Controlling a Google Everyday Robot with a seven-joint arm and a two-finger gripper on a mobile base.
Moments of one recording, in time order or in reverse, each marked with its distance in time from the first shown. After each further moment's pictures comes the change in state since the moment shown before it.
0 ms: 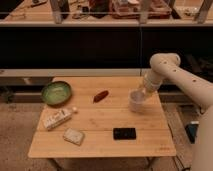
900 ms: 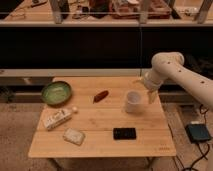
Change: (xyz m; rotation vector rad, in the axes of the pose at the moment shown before) arm -0.028 -0.006 -0.036 0.063 0.001 -0.065
